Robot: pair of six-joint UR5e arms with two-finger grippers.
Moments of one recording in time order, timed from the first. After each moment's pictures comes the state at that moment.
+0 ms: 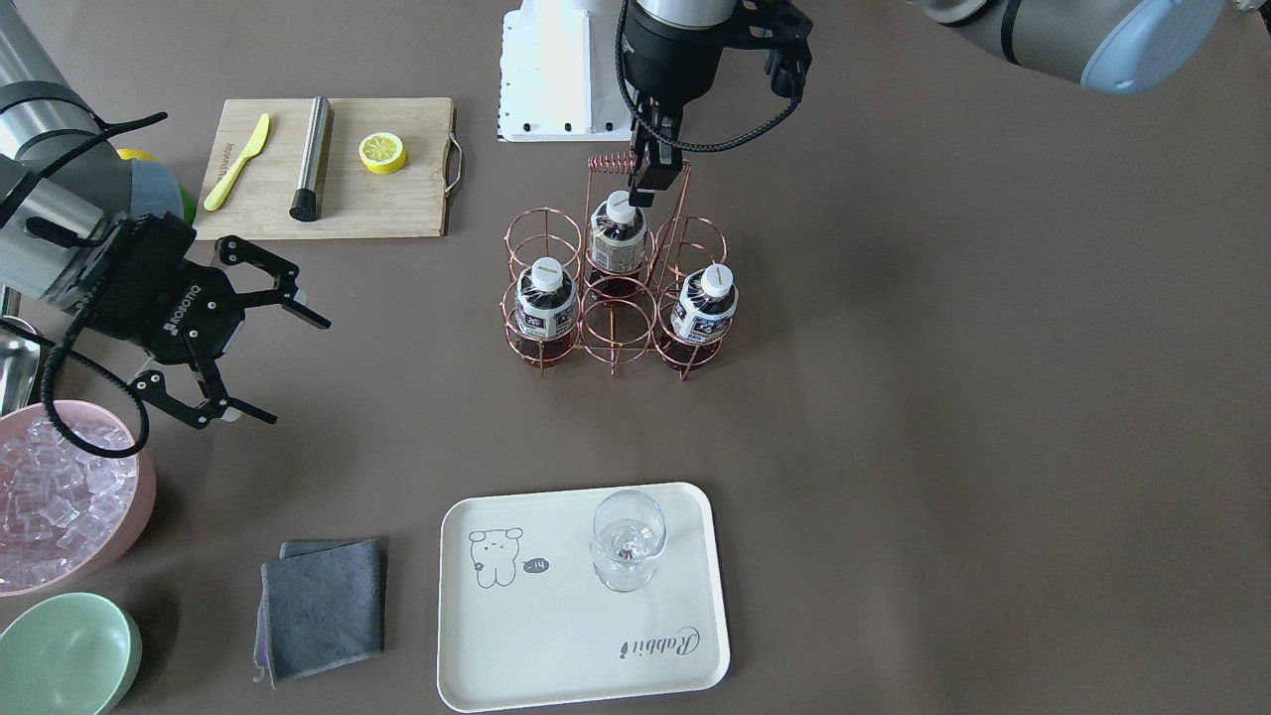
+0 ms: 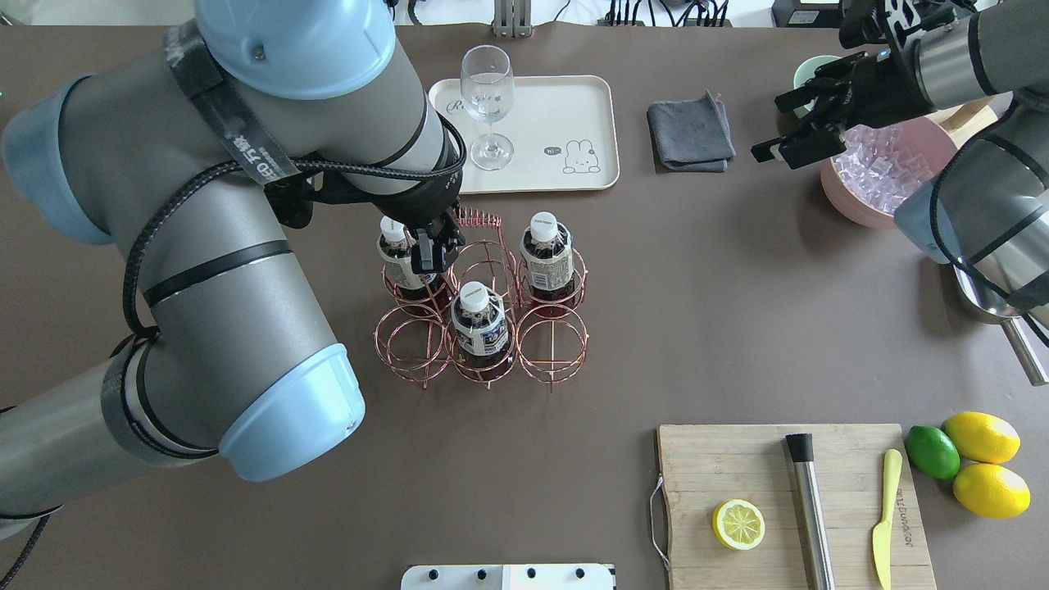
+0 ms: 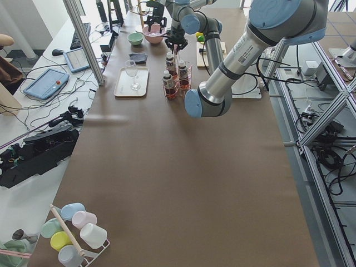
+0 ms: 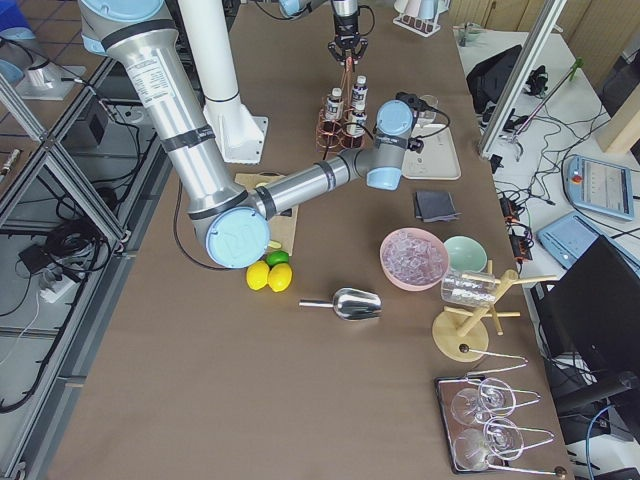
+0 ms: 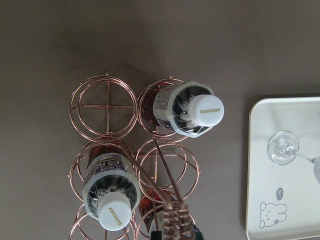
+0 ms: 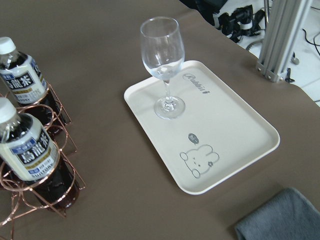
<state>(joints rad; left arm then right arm) -0.64 -2.45 -1.95 -1.20 -1.92 -2.74 1.04 -1.13 1.53 -0.55 2.39 0.24</state>
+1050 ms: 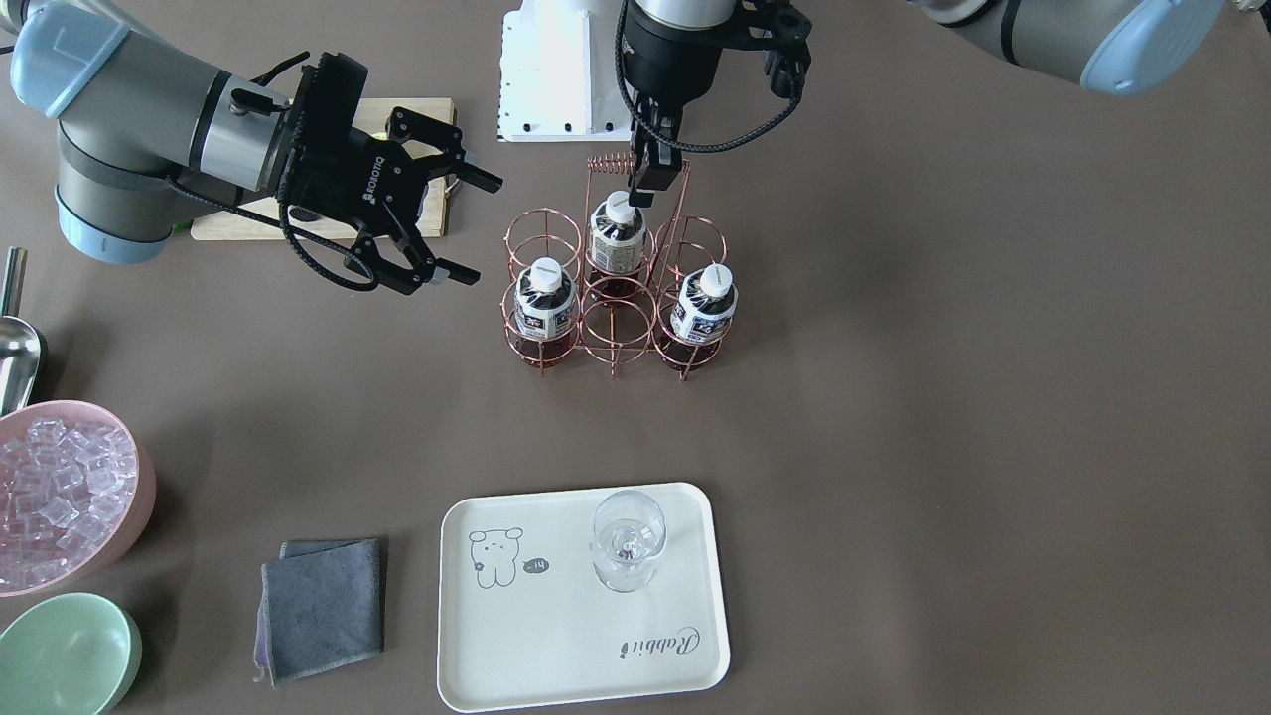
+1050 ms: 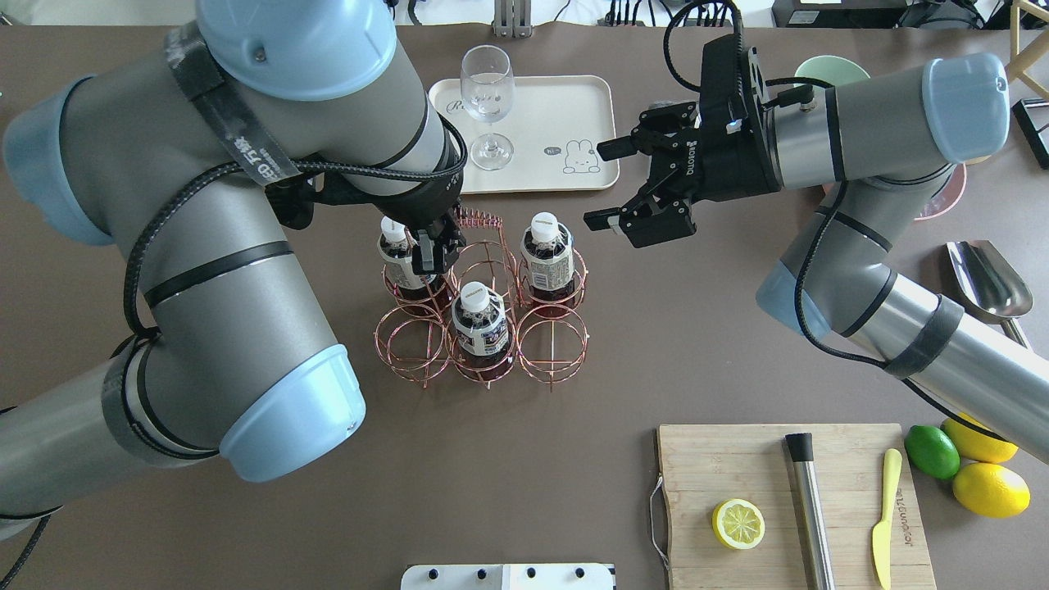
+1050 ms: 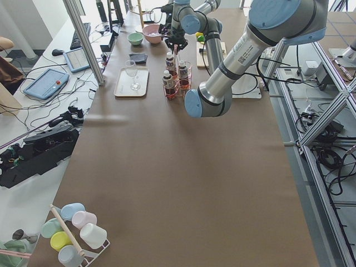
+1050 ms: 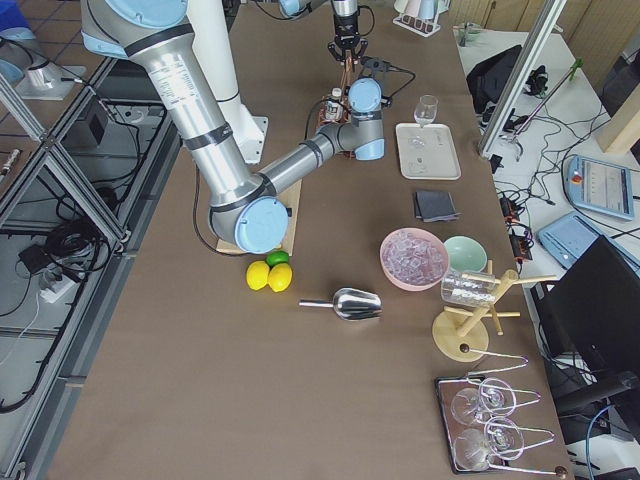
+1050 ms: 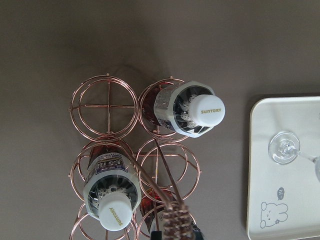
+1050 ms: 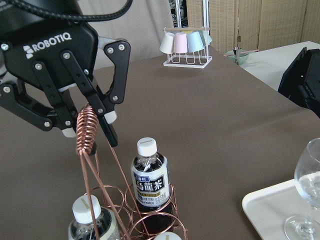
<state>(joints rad) -0.64 -2.45 -1.95 -1.20 -1.92 -2.74 0.81 -1.08 1.60 -0.23 2.24 0.44</state>
